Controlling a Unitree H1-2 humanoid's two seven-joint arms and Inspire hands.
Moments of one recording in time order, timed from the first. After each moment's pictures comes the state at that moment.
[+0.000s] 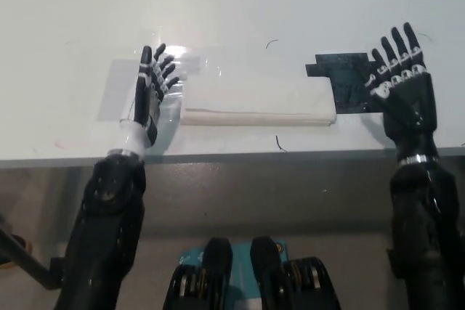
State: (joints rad) left_arm -0.62 0.07 0.06 0.58 -0.12 -0.16 -0.01; right_arm -0.60 0.00 -0.33 0.58 0.47 -0.31 0.31
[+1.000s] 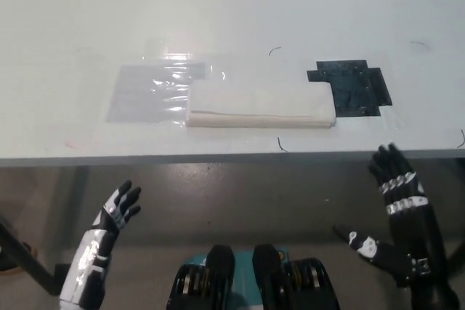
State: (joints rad) left_arm 0.12 0.18 -0.05 -0.14 0.03 -0.27 -0.07; right_arm 0.02 0.04 -0.08 -0.02 0.16 -0.36 0.28
